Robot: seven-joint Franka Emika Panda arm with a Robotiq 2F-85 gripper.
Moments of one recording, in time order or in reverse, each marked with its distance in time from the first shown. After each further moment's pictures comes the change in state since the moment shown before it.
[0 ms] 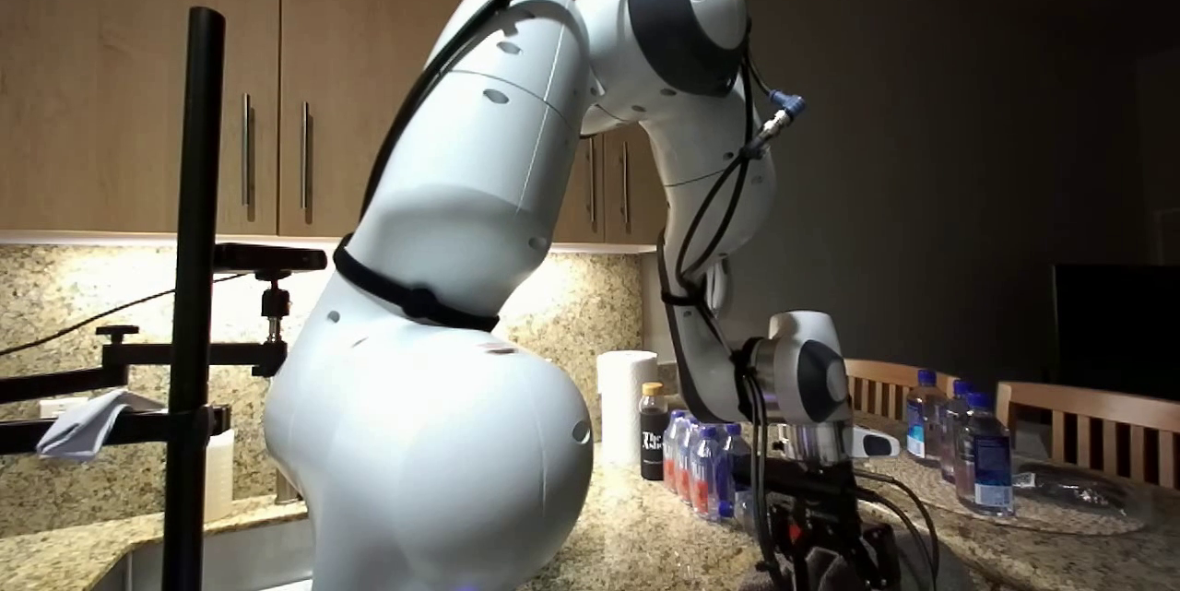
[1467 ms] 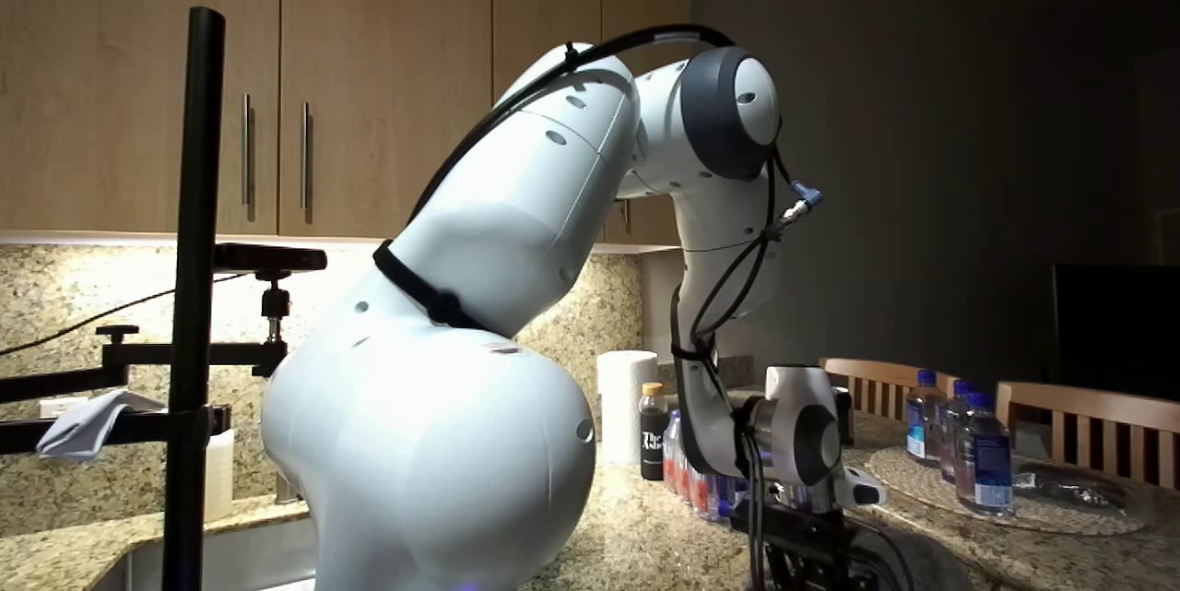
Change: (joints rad) arm 0.020 0.245 0.027 0.138 0.055 0.188 -0.004
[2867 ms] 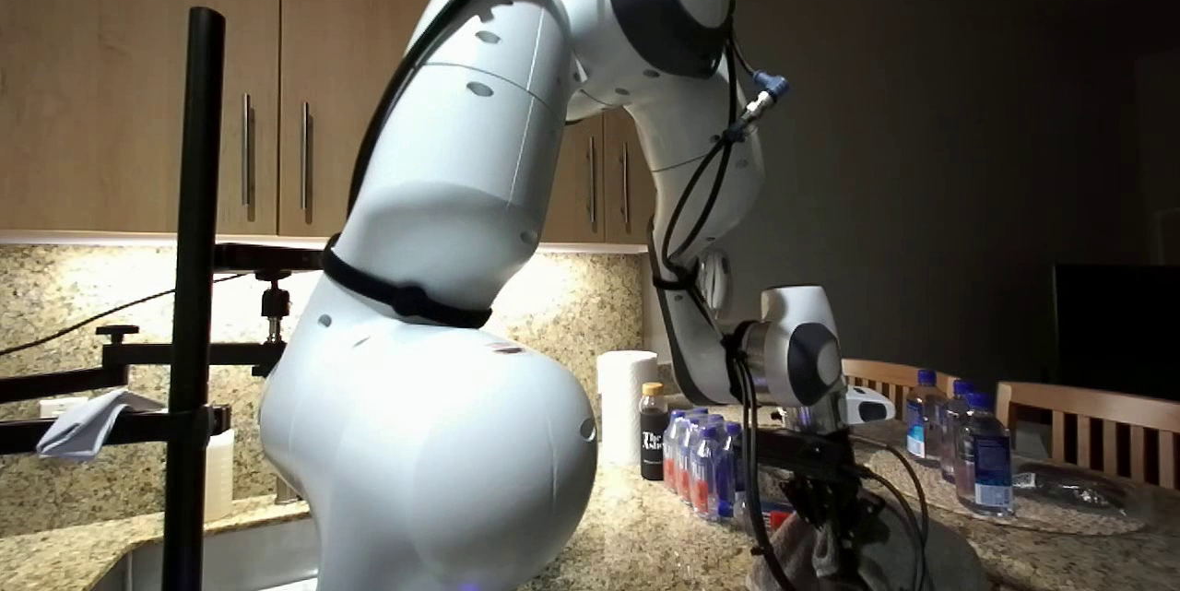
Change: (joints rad) arm 0.019 -0.314 -0.057 -0.169 0.001 -0.018 -0.001
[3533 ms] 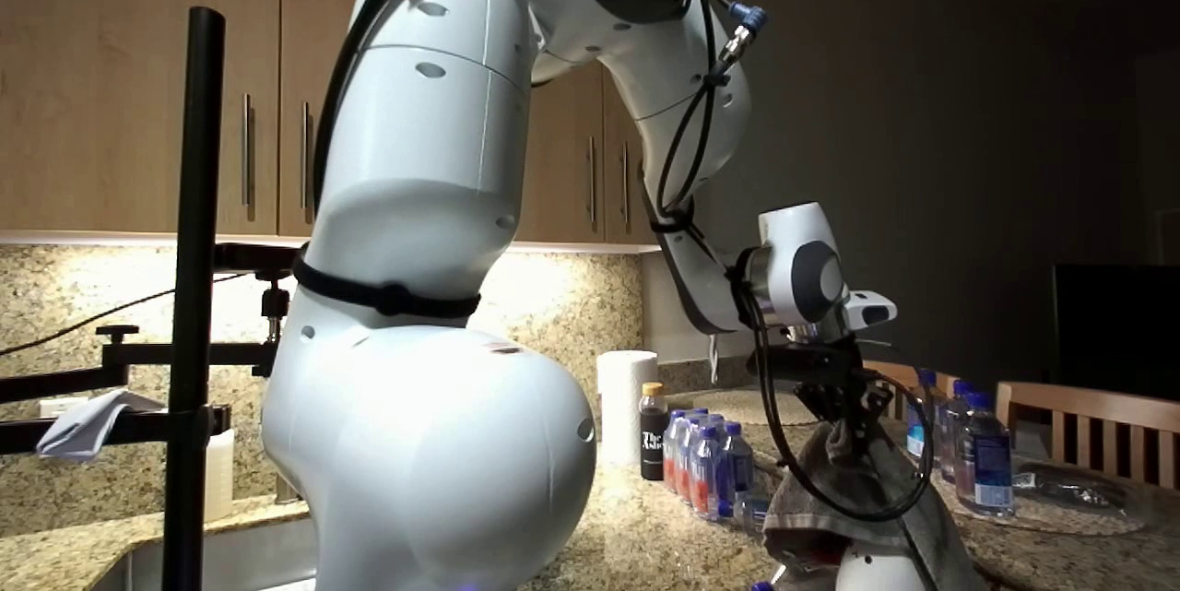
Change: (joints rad) arm -0.013 -0.147 0.014 0.077 0.001 -0.004 0.001
